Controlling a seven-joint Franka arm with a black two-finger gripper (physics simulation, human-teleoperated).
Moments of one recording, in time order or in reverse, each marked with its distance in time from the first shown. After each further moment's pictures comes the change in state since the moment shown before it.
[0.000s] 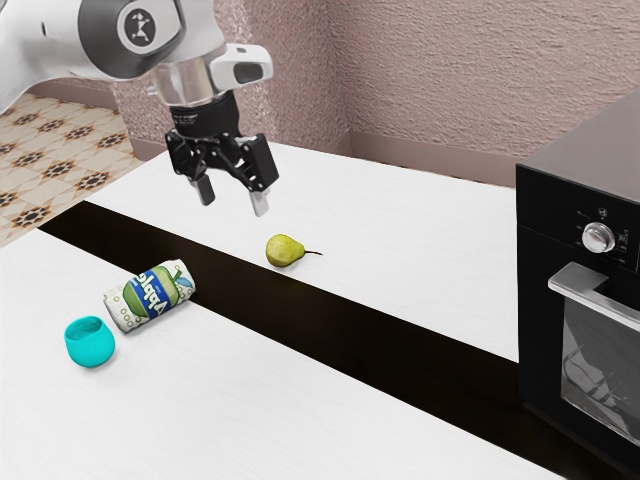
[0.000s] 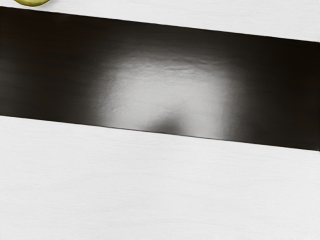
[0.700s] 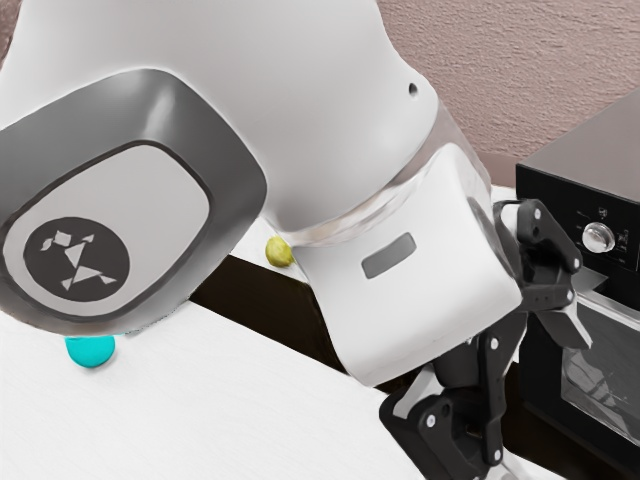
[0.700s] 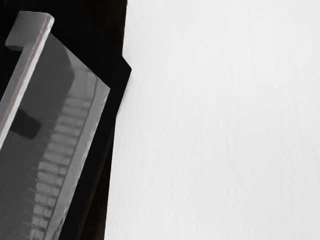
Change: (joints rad) arm -0.100 -0.410 -0.627 -0.400 -0.226 0.473 0.952
